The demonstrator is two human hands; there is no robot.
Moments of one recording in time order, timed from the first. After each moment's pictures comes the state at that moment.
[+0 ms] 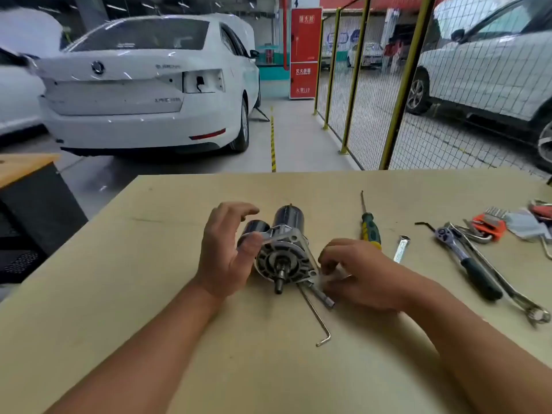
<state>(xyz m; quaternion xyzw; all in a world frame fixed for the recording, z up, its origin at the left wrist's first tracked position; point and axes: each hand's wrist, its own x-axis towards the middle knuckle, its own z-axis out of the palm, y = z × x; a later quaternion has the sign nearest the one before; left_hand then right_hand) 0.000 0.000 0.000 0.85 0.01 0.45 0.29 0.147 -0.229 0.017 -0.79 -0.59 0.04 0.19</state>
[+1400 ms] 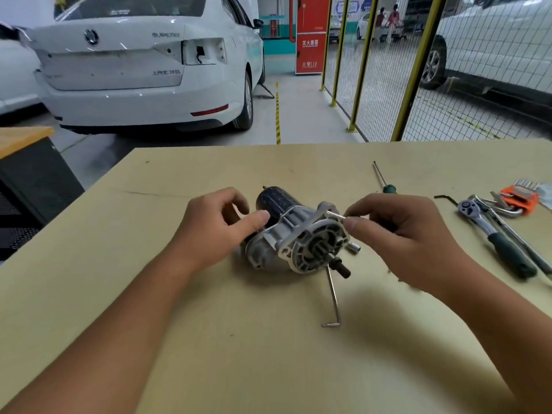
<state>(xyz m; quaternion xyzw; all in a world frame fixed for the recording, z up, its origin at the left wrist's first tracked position) -0.015 0.023 0.005 0.87 0.18 0.29 0.36 0.114 -0.238 0.032 -0.73 -0.46 -0.01 0.50</state>
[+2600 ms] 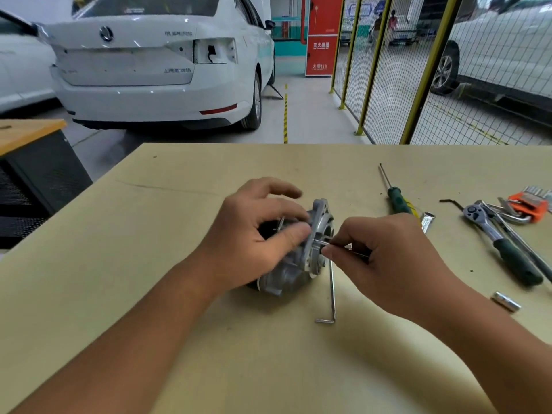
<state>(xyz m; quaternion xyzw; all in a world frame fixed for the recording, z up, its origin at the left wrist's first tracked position) -0.021 -0.034 0.020 0.89 -0.04 0.36 0.28 0.088 -0.234 0.030 -0.77 -0.54 -0.13 0.32</state>
